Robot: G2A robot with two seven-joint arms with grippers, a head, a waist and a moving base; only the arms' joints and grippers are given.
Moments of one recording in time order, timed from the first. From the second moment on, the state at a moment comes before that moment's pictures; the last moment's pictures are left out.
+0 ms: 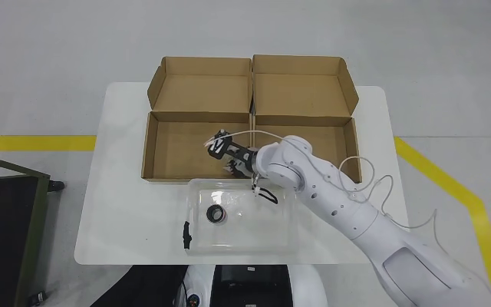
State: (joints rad) left arm -0.37 -0.34 -0.25 -1.16 3.07 0.41 0.06; right arm -0.60 -1.37 0.61 -1.34 -0.93 -0.30 0.89
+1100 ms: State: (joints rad) left arm -0.37 -0.34 -0.25 -1.16 3.07 0.41 0.06; right arm -0.89 -1.29 0.78 -1.89 -1.03 -0.53 0.89
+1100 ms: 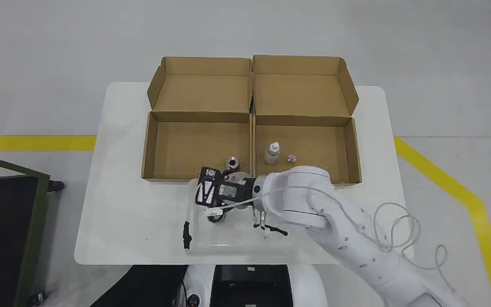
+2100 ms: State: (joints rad) left arm -0.37 -0.34 -0.25 -1.16 3.07 0.41 0.06; right arm -1.07 -1.24 0.75 -1.84 -1.35 -0.66 0.66
